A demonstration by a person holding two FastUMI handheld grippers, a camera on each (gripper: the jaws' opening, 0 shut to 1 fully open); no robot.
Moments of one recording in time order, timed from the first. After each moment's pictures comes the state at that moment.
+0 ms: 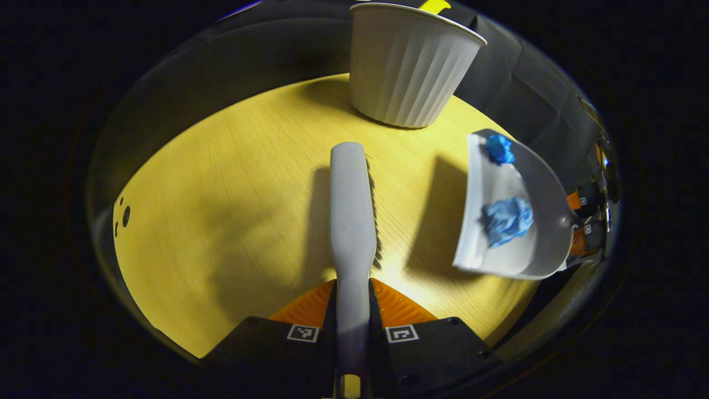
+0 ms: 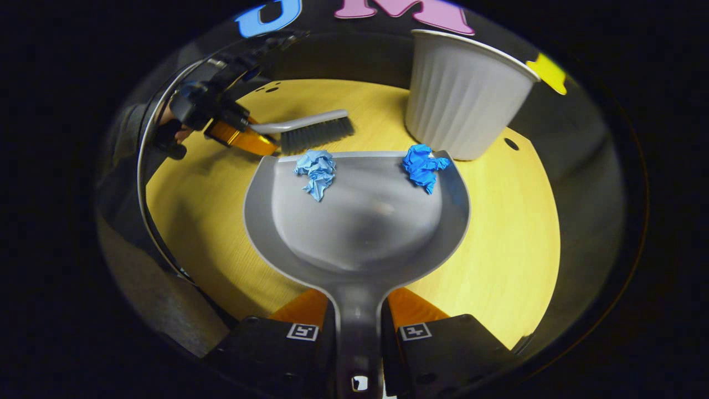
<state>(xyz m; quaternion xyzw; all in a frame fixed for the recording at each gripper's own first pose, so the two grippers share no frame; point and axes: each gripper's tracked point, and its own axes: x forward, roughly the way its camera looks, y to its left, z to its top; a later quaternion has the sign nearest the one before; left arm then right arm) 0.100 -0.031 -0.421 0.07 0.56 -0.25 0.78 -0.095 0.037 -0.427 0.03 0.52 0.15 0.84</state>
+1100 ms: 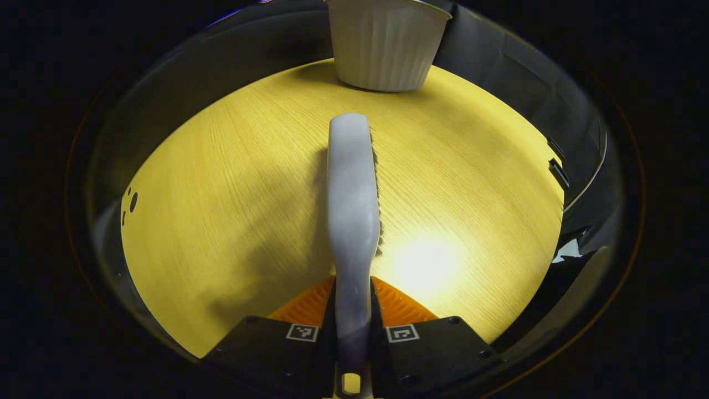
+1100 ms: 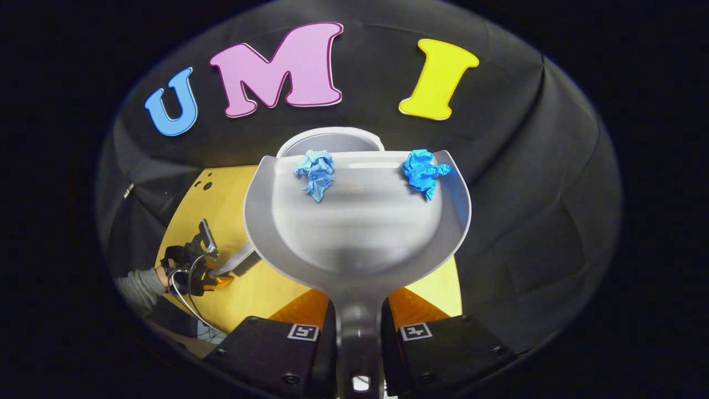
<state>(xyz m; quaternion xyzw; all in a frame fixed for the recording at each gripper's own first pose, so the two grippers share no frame) 0.078 0.021 -0.451 0.11 0.58 -0.24 0.77 0.037 -0.143 -0.249 0.07 0.47 -0.02 0.88</state>
